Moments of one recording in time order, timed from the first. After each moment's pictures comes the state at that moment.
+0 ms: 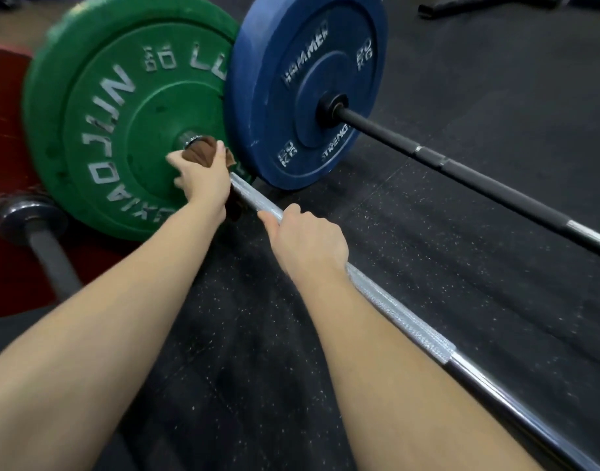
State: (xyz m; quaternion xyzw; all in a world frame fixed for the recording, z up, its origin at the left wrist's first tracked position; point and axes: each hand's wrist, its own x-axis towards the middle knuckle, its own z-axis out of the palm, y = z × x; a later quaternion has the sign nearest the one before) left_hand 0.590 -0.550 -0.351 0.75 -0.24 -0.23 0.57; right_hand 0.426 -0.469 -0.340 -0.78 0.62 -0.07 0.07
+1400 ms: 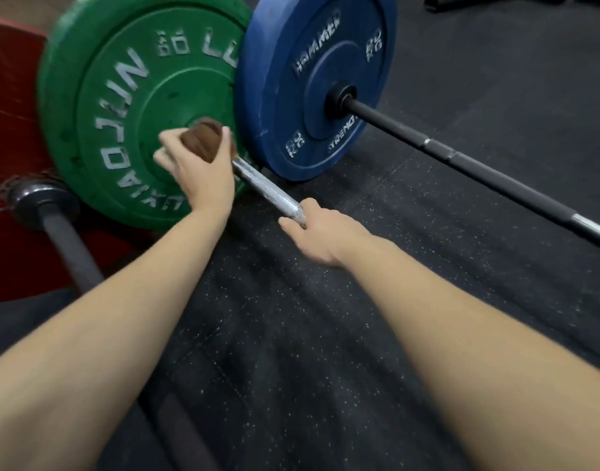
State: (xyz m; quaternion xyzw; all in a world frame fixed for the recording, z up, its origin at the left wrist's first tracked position) left_hand 0.596 -0.519 -0.350 0.69 -0.33 -0.06 0.64; right_hand 0.399 -0.470 -0.323 -0.79 0.56 0.01 0.25
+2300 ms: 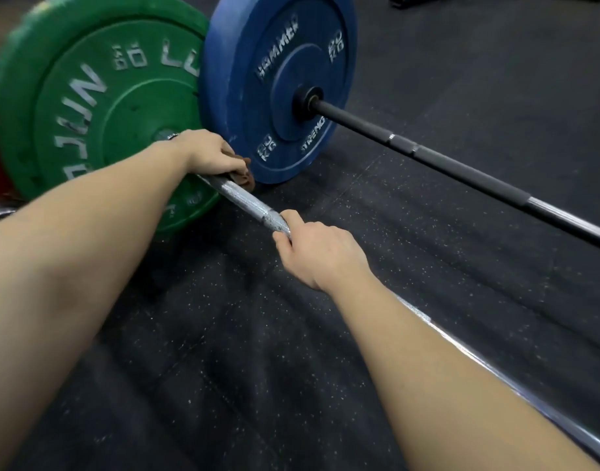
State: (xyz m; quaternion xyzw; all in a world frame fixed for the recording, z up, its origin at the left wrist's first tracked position) left_hand 0.613 -0.598 -0.300 0.69 -0.71 -0.09 -0.08; right_hand 0.375 -0.441 -0.327 -0.81 0.57 -0.02 0.14
